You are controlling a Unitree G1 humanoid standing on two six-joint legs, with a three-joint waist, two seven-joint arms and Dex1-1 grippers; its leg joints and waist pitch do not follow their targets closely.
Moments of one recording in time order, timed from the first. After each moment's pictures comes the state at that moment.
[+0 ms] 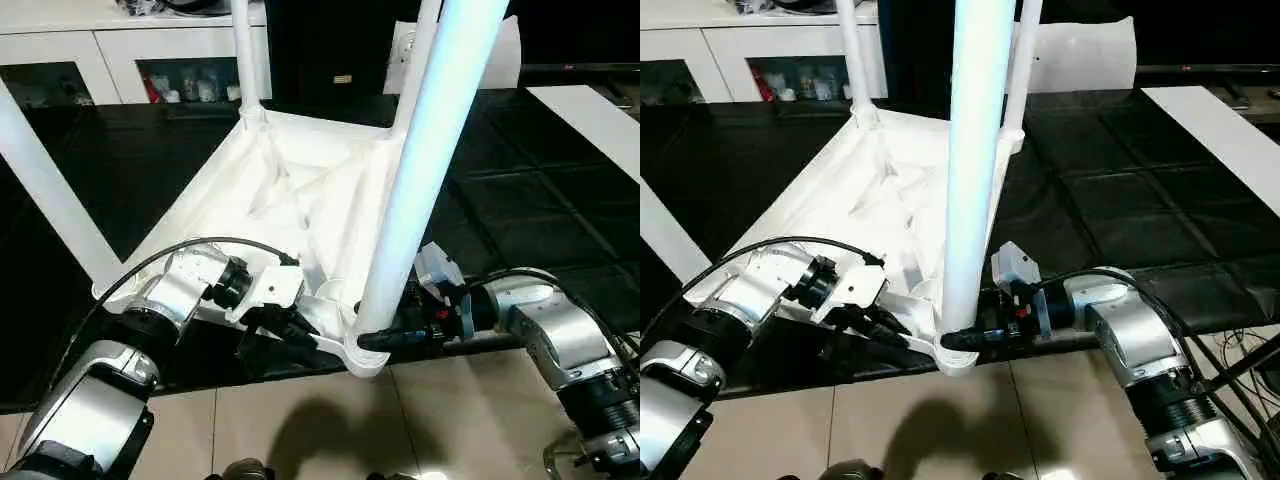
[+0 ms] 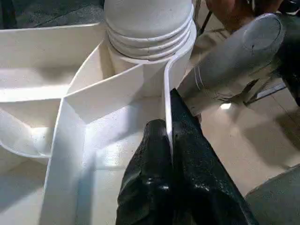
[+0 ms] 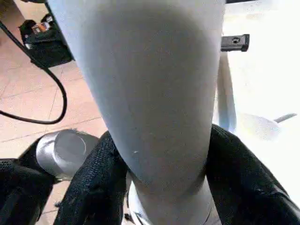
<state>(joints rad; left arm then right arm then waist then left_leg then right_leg) -0.72 0.39 -0.40 0.84 0.02 -0.33 -1.56 -0.41 -0.49 0.26 0.20 0.31 0.30 1.39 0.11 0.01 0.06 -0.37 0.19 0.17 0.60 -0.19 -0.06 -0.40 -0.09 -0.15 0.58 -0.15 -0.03</state>
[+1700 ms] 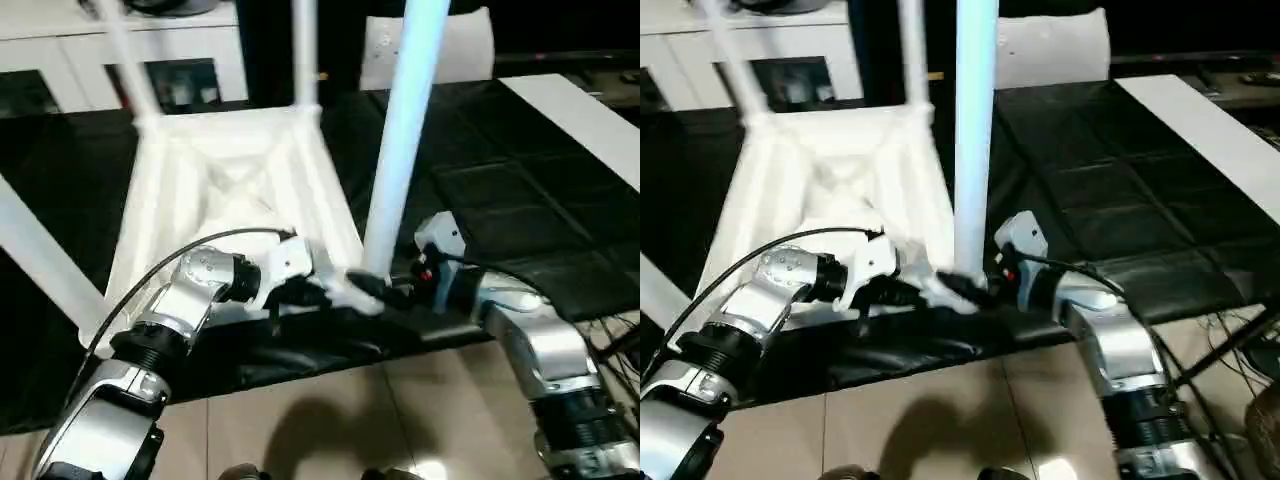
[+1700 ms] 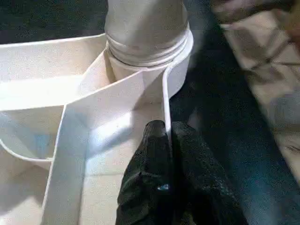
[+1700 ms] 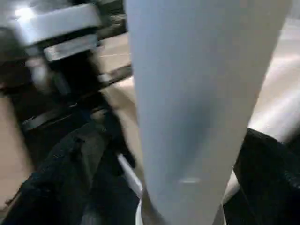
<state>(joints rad) -0.64 0.34 -0.31 0.68 0.05 -0.10 -1.31 -0.35 -0.39 0.13 0.14 0.27 0.32 1.06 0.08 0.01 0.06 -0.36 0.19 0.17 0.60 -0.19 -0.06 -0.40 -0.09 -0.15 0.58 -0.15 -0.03</state>
